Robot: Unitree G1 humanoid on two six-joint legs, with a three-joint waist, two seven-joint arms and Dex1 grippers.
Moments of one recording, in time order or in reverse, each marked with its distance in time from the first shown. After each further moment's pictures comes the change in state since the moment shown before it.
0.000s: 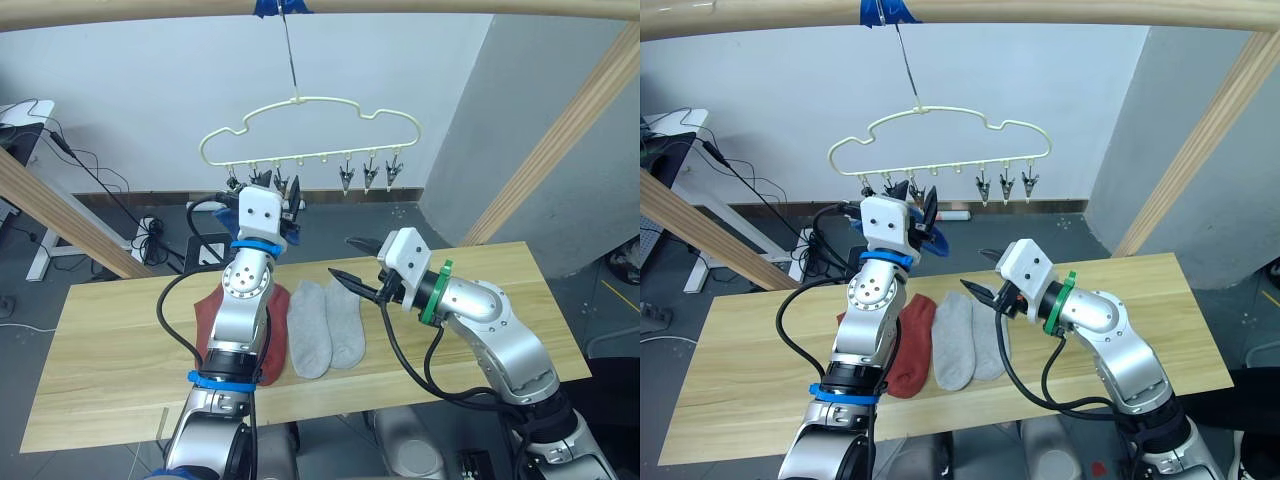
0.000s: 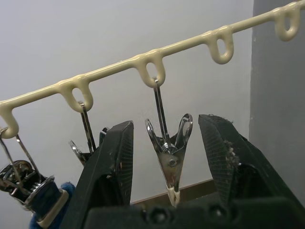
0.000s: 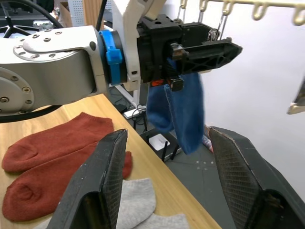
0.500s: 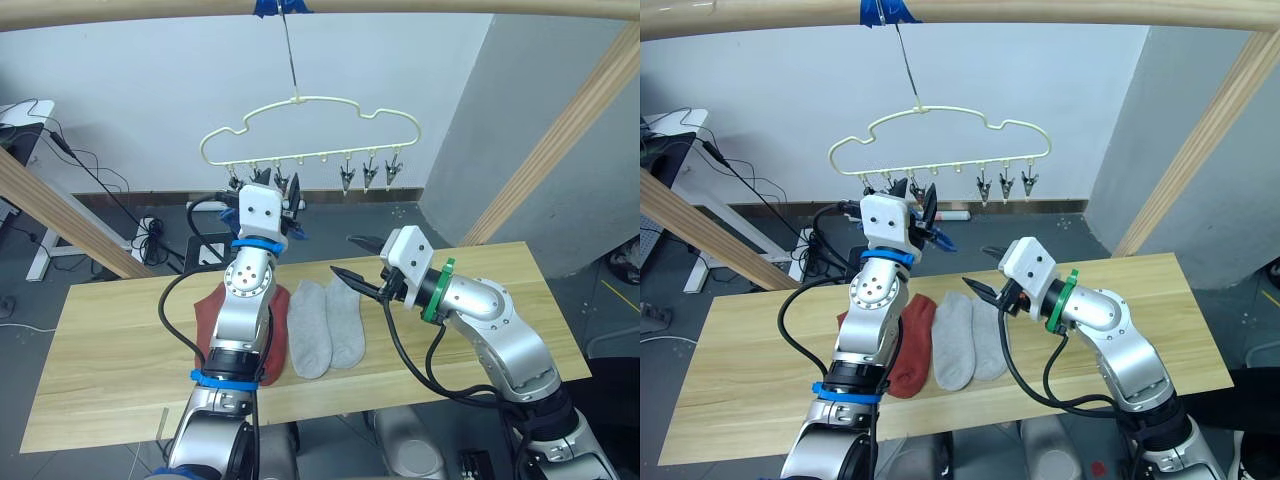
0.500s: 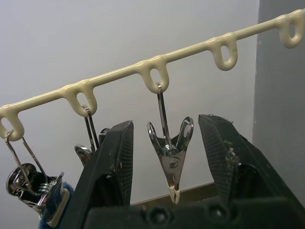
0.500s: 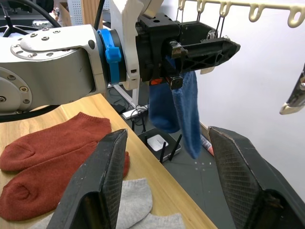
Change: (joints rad) left arm -0.003 -0.014 0.000 0.000 0.004 0.000 0.024; right arm -0.003 -0.004 -0.005 0.016 0.000 -0.016 0.013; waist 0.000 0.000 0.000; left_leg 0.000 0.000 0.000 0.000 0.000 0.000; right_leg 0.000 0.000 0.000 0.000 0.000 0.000
